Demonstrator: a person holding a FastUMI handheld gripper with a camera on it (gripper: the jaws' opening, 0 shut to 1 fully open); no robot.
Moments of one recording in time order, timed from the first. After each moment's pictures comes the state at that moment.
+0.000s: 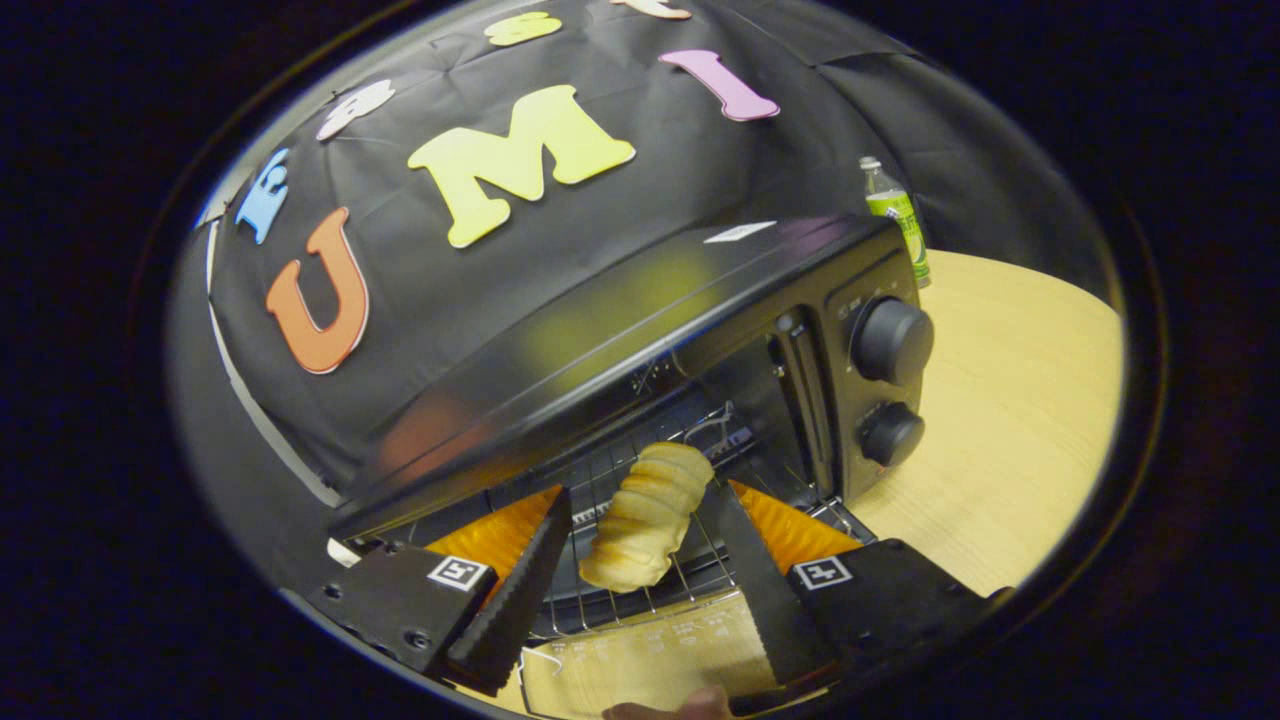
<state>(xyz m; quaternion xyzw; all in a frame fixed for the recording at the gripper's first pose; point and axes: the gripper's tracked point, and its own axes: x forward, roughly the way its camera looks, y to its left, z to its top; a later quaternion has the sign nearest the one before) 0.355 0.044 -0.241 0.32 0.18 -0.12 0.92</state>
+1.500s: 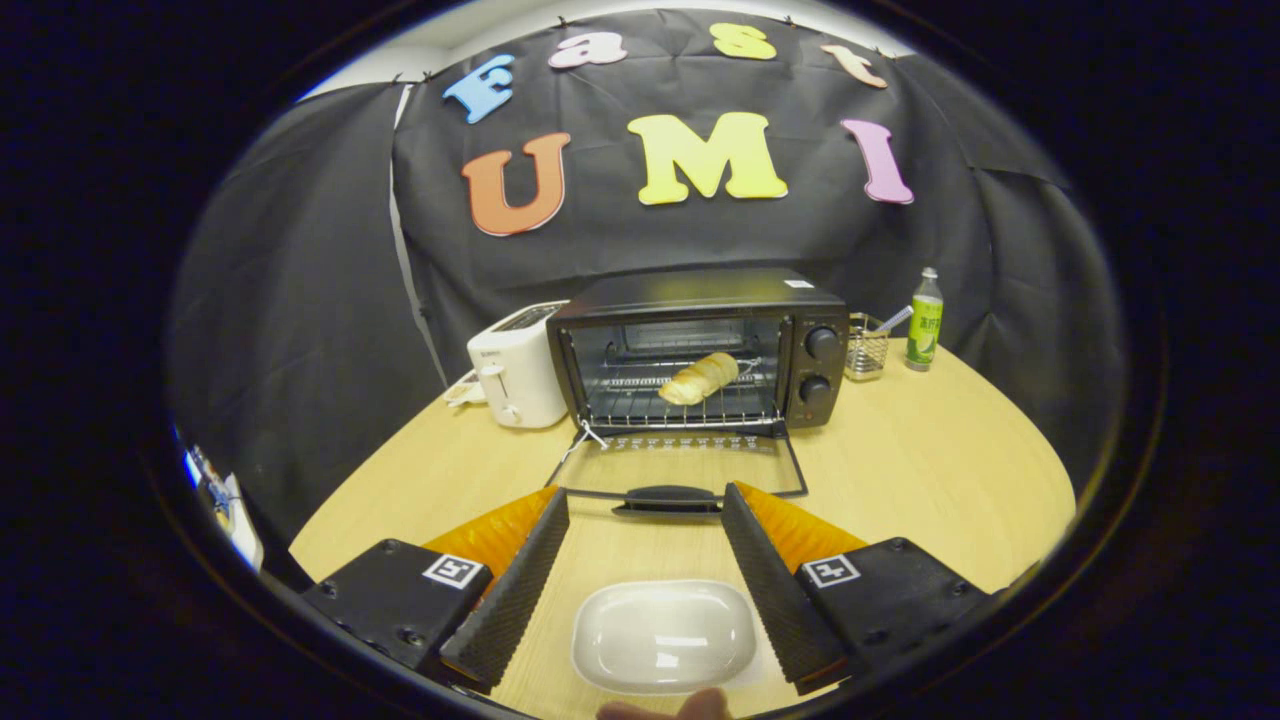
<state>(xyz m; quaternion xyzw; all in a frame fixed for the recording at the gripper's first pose) 0.117 0.109 -0.211 0.11 0.24 0.03 0.96</state>
